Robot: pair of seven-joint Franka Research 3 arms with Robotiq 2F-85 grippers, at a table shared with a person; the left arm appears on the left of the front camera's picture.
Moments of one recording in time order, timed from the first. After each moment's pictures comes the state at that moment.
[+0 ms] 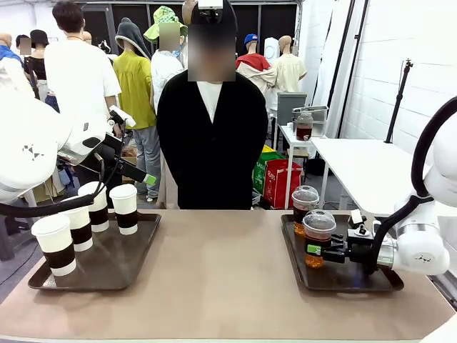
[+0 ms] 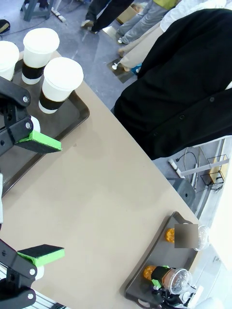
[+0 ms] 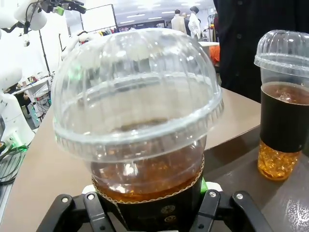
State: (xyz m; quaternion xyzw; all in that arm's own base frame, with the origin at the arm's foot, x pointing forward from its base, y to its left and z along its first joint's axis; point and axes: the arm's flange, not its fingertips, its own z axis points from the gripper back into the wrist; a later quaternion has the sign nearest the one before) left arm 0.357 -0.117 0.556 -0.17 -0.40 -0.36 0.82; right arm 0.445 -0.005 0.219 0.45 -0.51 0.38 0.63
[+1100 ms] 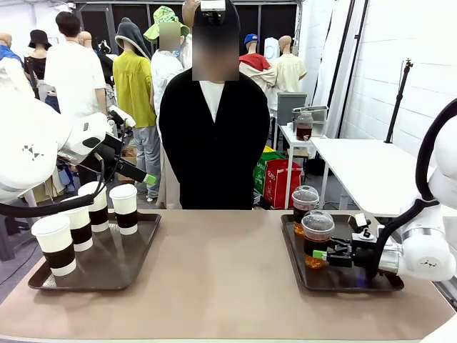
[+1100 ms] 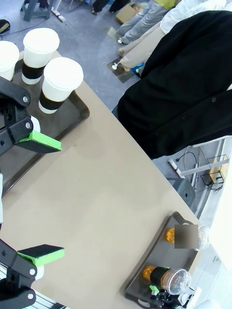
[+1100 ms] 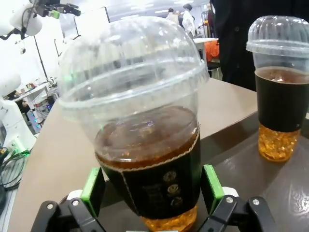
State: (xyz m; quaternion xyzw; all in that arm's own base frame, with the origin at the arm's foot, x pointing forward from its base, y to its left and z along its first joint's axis) left arm 0.357 -0.117 0.556 -0.17 -0.40 -0.36 0.82; right arm 0.430 -0.015 0.213 0.45 -0.50 0.36 0.64
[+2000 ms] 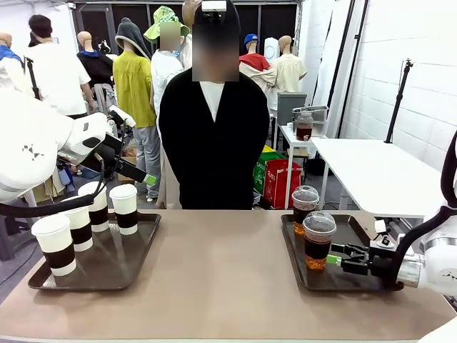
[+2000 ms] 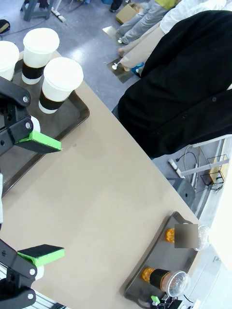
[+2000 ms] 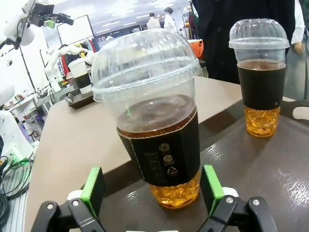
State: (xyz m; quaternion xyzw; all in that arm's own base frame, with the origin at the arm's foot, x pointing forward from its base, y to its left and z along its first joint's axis) left arm 0.357 -0.117 0.556 -0.17 -0.40 -0.36 0.82; right arm 0.384 -0.042 0.220 0.44 -0.52 0.31 0.66
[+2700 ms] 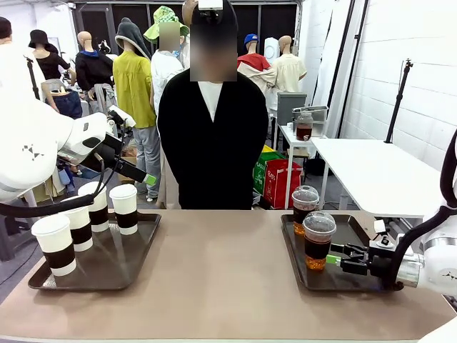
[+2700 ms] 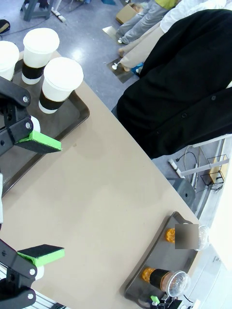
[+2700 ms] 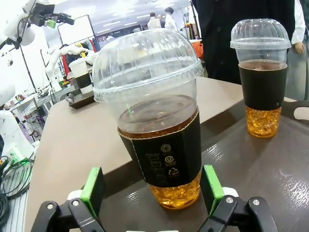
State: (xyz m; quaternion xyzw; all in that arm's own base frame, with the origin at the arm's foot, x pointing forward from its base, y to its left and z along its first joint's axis) left arm 0.357 -0.117 0.556 -0.17 -0.40 -0.36 0.82; right arm 0.384 -0.041 0.220 0.44 -0.52 0.31 0.66
